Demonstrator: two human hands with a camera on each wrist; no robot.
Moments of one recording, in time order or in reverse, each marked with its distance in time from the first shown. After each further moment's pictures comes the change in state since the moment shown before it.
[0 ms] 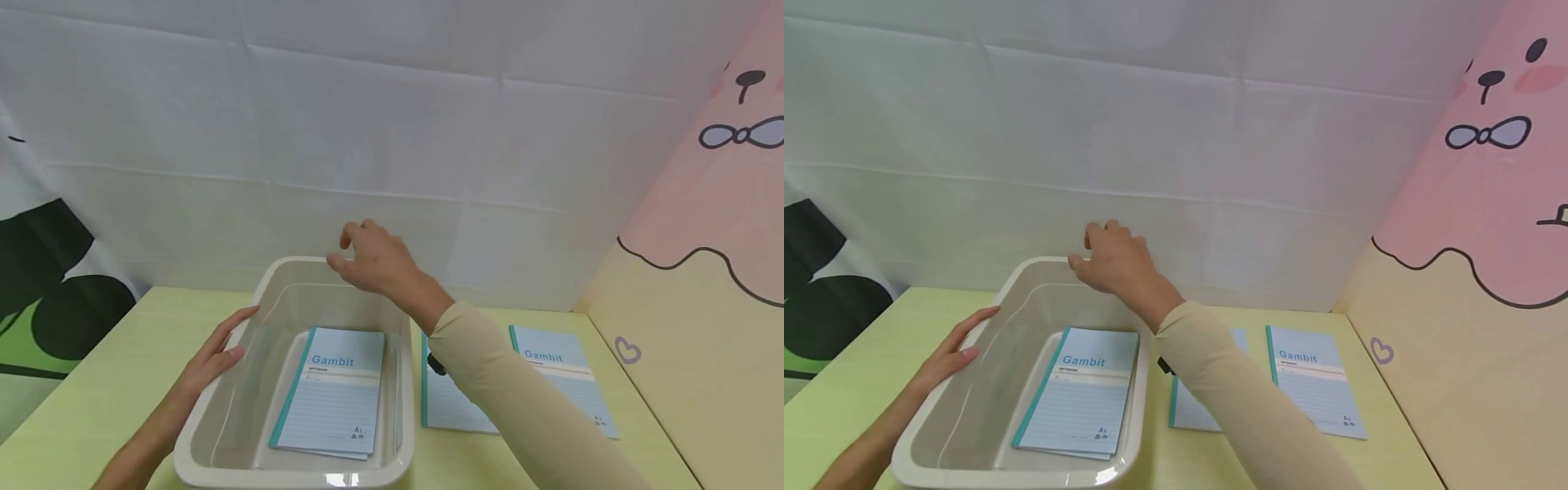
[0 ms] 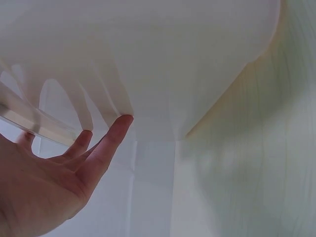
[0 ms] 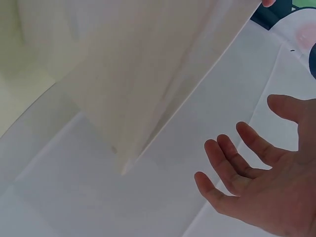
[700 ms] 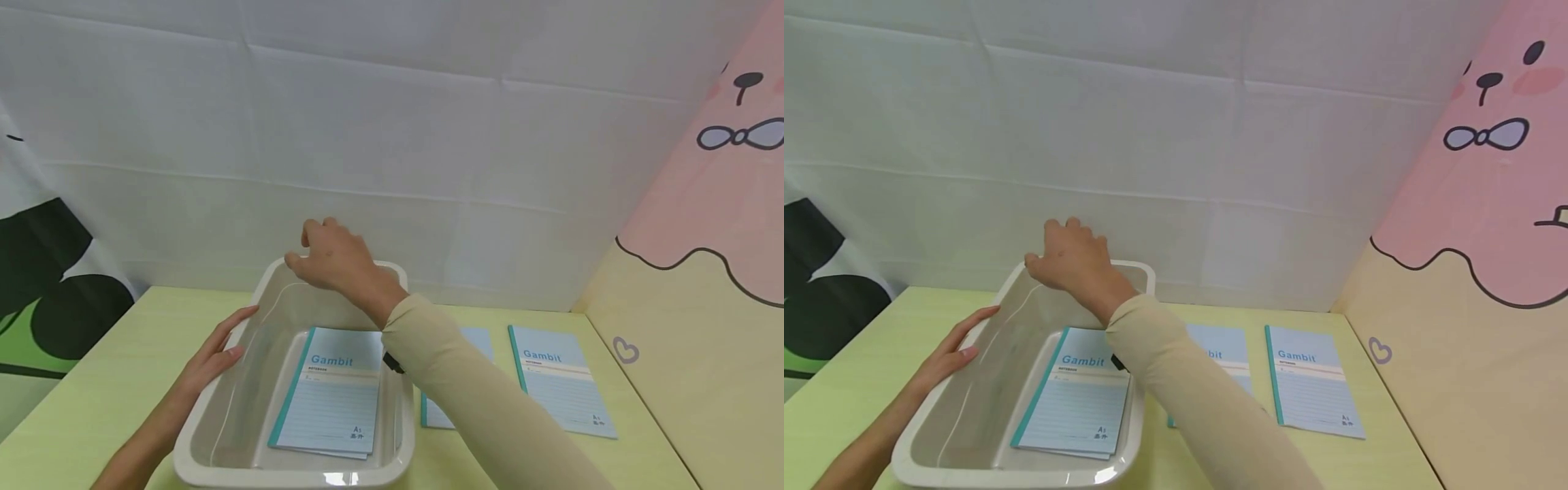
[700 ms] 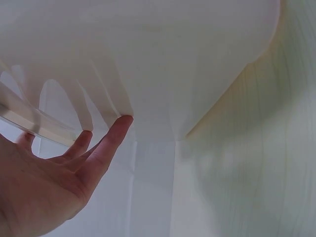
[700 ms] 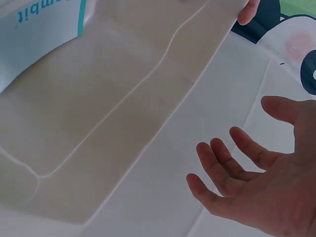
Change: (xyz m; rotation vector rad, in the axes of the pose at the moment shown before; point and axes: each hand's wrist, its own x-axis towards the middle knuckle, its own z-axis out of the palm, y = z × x) left_hand -0.001 -0.003 -0.002 0.018 0.036 -0.091; right_hand 0.020 -0.051 0.014 -0.032 -0.018 0.002
